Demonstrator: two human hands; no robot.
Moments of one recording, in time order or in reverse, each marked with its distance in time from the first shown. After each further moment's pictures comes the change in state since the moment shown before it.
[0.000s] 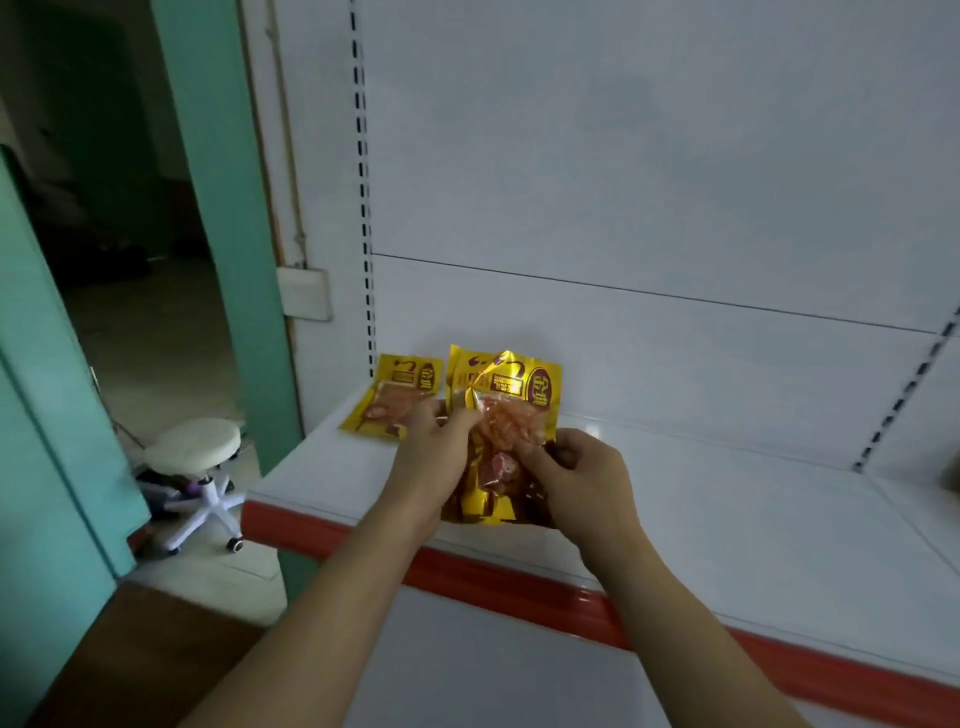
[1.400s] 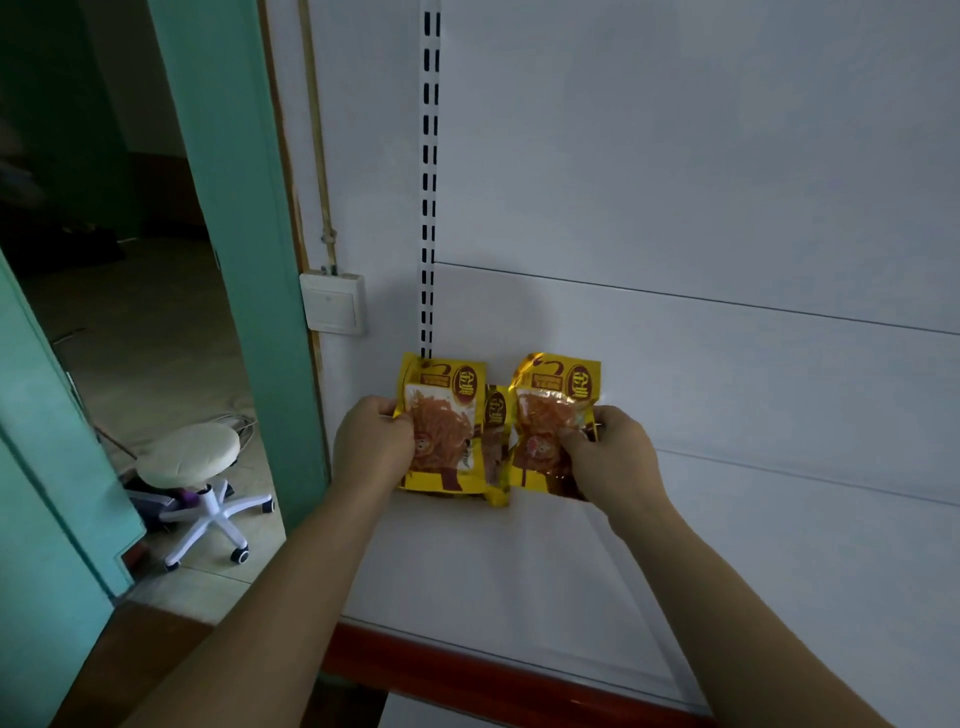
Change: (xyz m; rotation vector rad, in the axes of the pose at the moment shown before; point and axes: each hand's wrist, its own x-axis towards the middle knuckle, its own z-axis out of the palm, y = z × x) left_hand 0.171 -0.017 -0.130 0.412 0.219 0.016; right_hand 0.119 -0.006 0.111 -0.382 0.178 0.048
